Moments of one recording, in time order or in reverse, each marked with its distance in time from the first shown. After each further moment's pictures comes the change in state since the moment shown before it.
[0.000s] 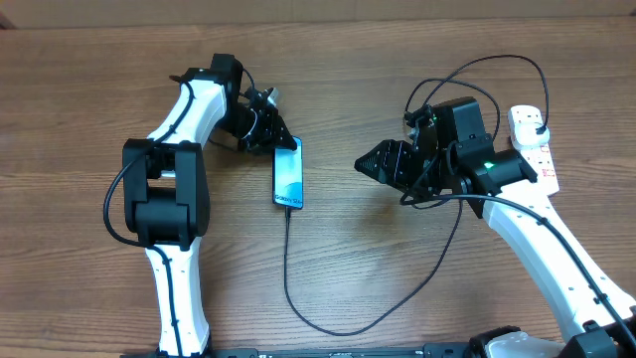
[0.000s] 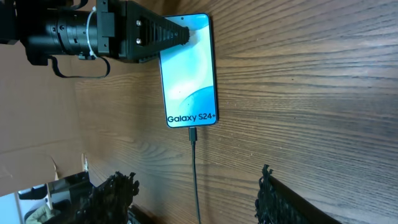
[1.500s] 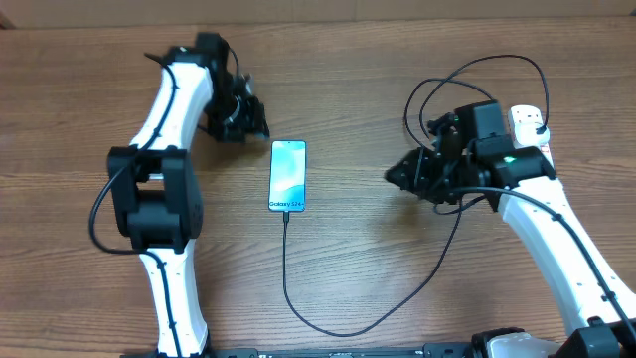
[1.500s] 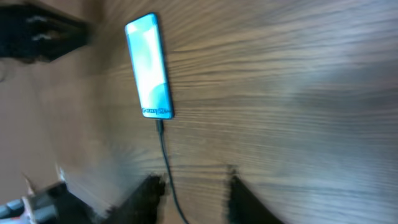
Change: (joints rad) left arm 0.034 -0.035 0.174 -0.177 -0.377 0.000; right arm -0.110 0.000 0.004 -0.170 0.036 -0.110
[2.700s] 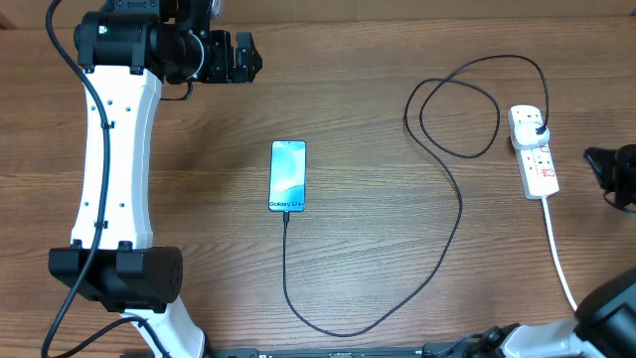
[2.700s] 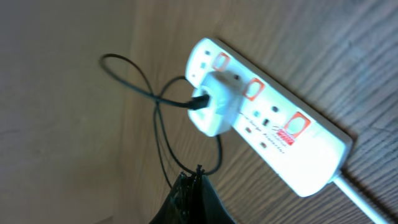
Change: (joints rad) left arm 0.005 -0.379 0.224 -0.074 -0.007 0.011; right arm -1.018 0.273 0.142 0.156 -0.257 -0.081
